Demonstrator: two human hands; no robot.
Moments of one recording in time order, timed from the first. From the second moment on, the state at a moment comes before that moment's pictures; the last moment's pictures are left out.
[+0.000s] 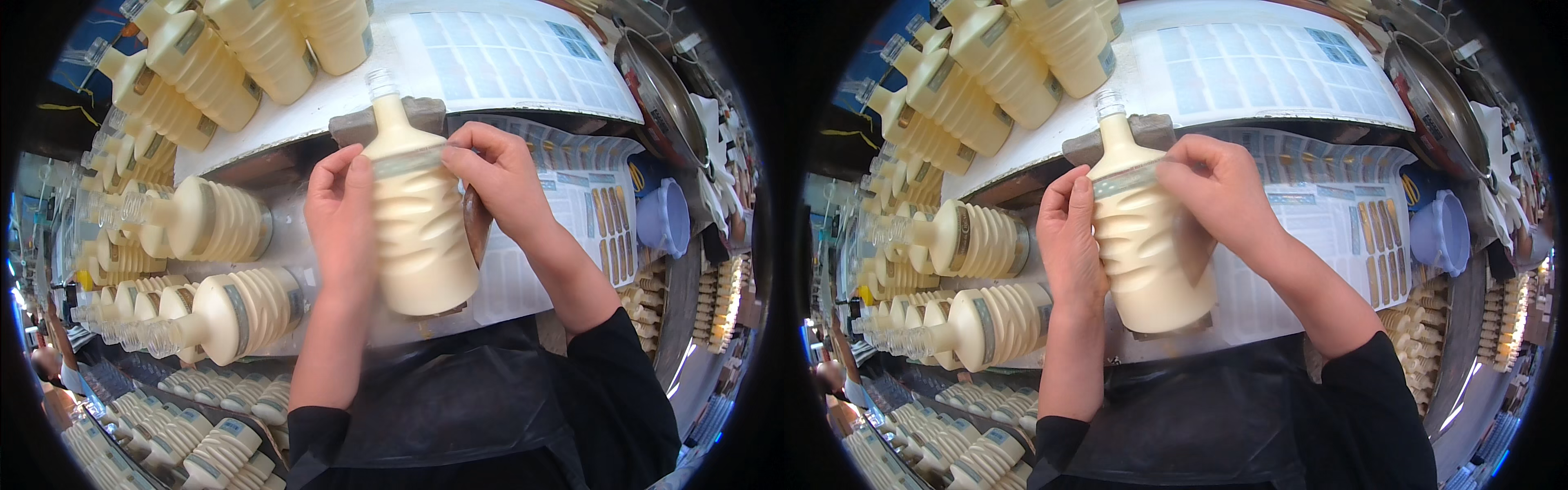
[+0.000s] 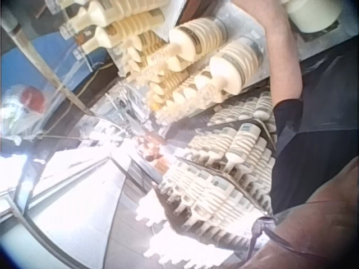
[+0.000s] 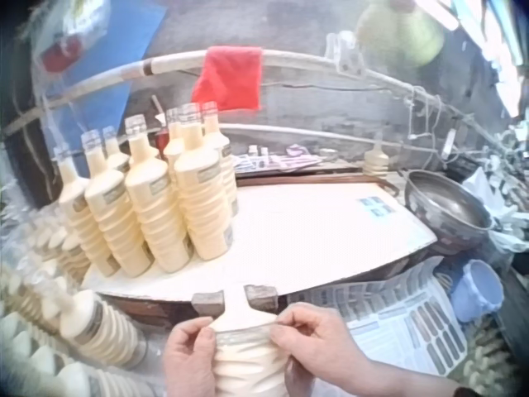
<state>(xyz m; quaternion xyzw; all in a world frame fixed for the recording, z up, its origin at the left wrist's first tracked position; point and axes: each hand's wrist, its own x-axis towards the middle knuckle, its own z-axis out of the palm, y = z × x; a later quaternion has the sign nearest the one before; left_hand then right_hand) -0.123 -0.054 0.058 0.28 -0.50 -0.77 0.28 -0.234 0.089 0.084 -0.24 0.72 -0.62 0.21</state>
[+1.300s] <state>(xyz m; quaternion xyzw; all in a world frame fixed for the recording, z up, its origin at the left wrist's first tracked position) -0.112 -0.045 0.059 0.26 -0.62 -0.71 0.23 -0.243 0.095 0.073 -0.18 0.60 -0.67 0.38</state>
